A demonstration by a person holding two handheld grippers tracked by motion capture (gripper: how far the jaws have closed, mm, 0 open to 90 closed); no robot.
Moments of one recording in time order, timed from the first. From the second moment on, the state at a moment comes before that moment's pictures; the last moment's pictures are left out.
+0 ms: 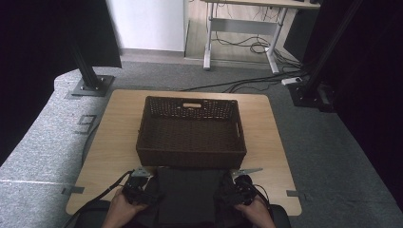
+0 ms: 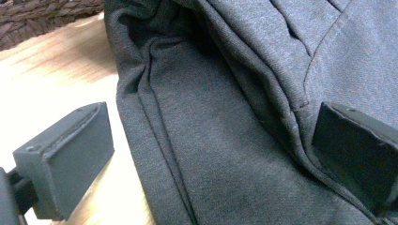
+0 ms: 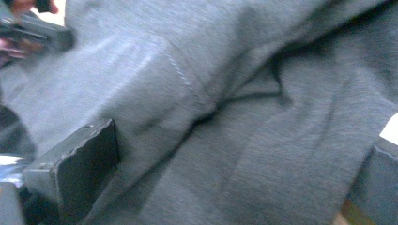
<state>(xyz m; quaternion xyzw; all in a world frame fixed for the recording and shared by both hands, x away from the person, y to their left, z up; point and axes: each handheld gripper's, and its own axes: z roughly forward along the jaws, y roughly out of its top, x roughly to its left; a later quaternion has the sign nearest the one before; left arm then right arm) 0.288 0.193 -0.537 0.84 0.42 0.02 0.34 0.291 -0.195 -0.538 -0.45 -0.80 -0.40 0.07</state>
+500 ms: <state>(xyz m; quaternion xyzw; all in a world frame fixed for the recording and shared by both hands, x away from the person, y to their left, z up) 0.283 0.172 -0.537 0.85 0.40 0.02 0.34 0.295 -0.168 -0.534 -0.44 -0.82 -0.35 0.04</state>
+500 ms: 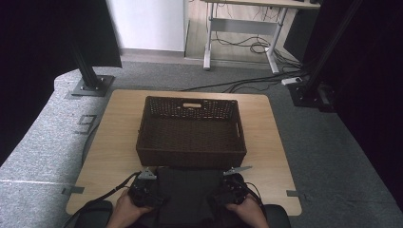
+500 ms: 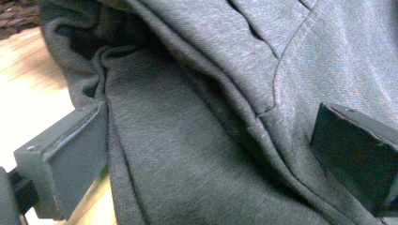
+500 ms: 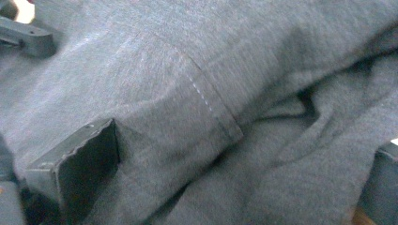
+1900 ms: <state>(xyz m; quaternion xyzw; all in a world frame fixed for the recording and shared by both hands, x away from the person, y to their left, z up) 0.278 0.169 -0.514 0.84 0.36 -0.03 0.41 0.276 -0.145 -0.508 -0.39 -0.84 -0.38 0.00</state>
